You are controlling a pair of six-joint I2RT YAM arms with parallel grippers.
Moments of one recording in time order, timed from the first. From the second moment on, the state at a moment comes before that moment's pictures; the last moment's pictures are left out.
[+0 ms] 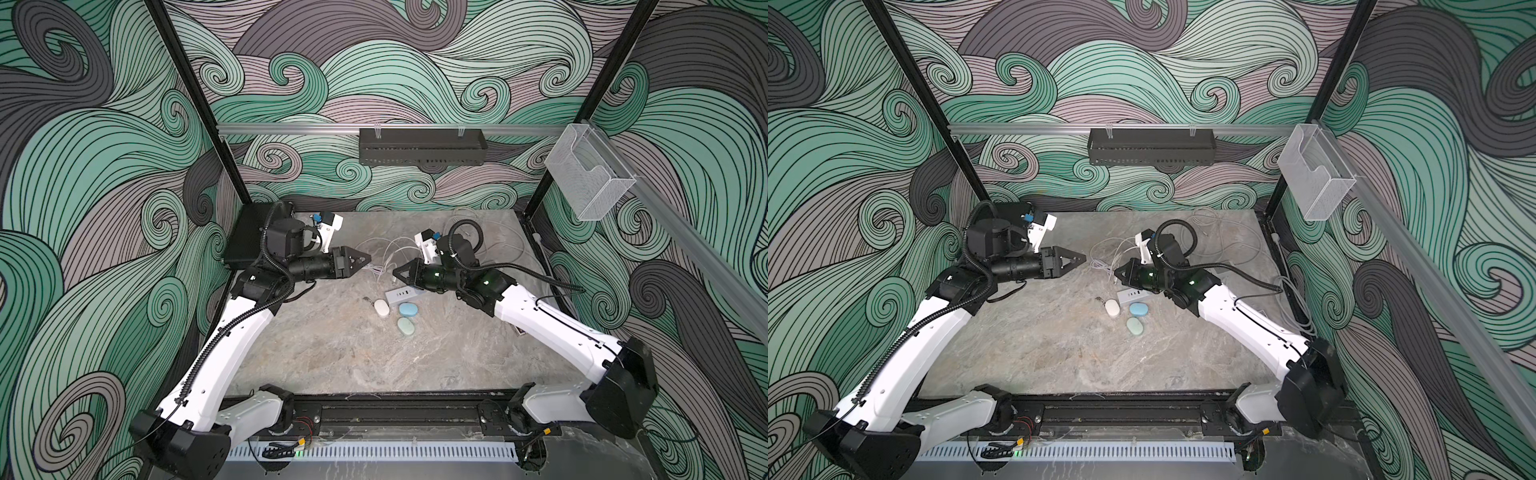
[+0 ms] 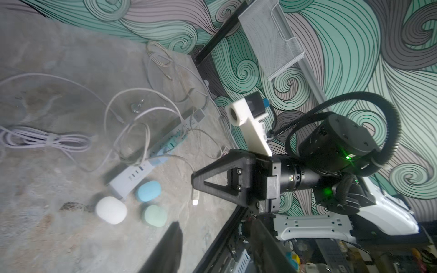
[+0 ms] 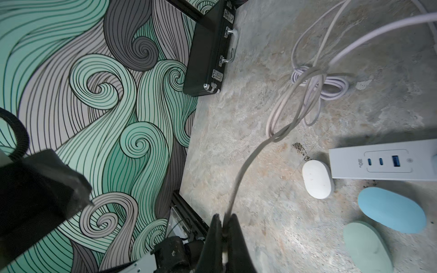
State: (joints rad) left arm -0.31 1.12 1.18 -0.55 0.75 -0.53; right arm 0.72 1.38 1.15 -0.27 -0.31 0.88
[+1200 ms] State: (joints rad) left arm -0.31 1.19 1.07 -0.29 0.88 -0.85; right arm 0.82 1.38 1.12 0.11 -0.16 1.15
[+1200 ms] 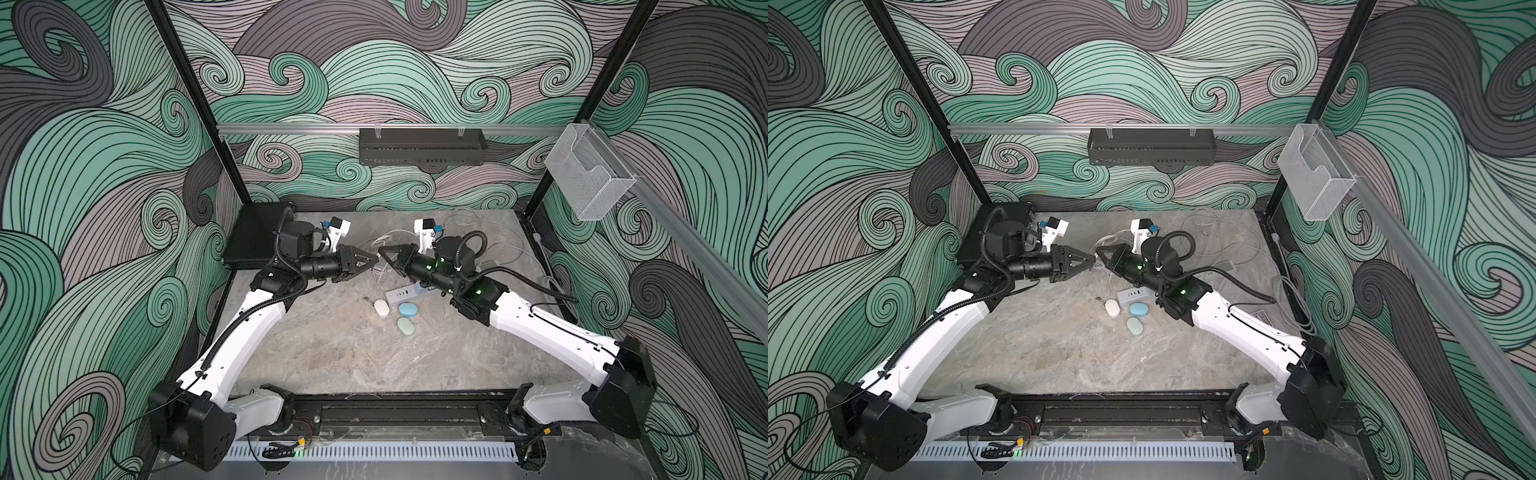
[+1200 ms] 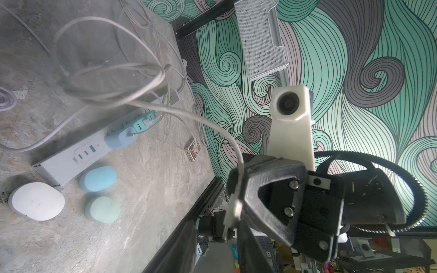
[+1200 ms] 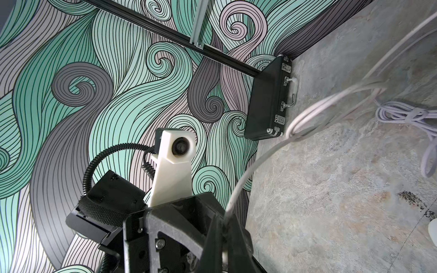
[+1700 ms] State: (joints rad) left arm -0.31 1.19 1.03 -0.19 0.88 -0.94; right arm 0.82 1.39 1.10 0.16 -0.15 1.21
